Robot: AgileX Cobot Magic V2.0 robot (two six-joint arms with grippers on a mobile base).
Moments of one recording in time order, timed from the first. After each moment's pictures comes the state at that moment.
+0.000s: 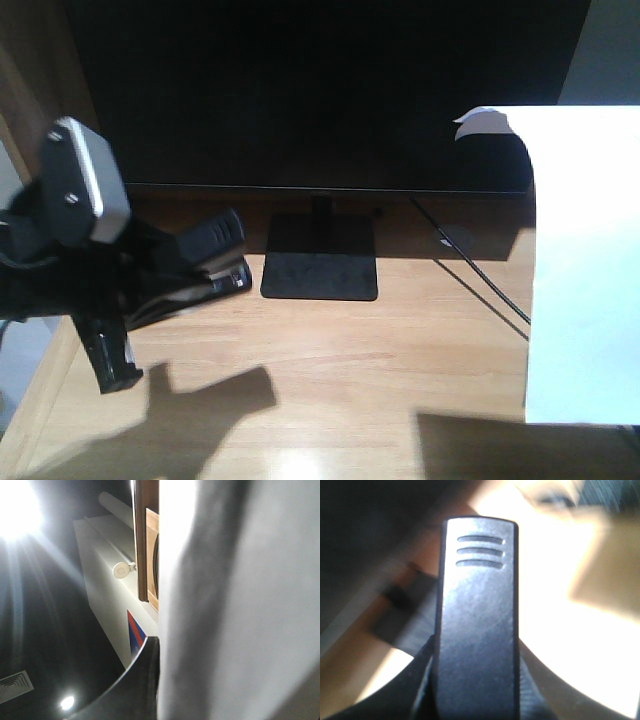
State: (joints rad) left arm -0.28 1.16 -0.86 -0.98 0.72 1.56; right arm 0.14 0.36 -0.13 -0.20 -1.12 1.48
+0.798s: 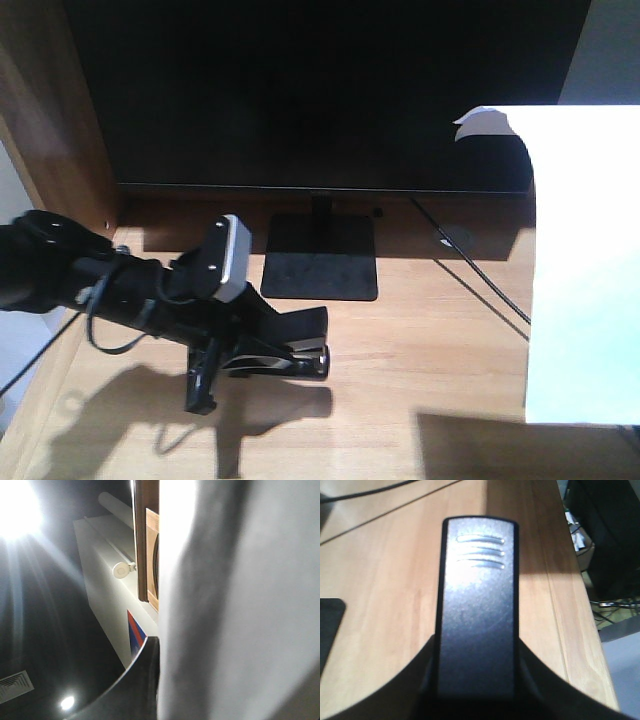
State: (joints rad) left arm -0.31 1.76 -0.98 -1.26 0.95 2.13; right arm 0.14 0.36 -0.13 -0.20 -1.12 1.48
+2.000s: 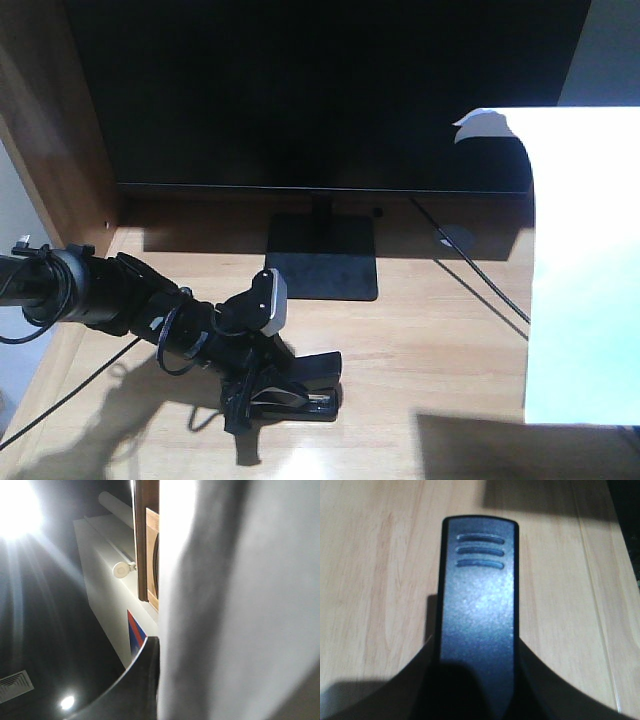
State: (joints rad) left arm -0.35 2.06 -1.06 -1.28 0.87 2.13; right arm 0.14 0.36 -0.13 -0.20 -1.12 1.48
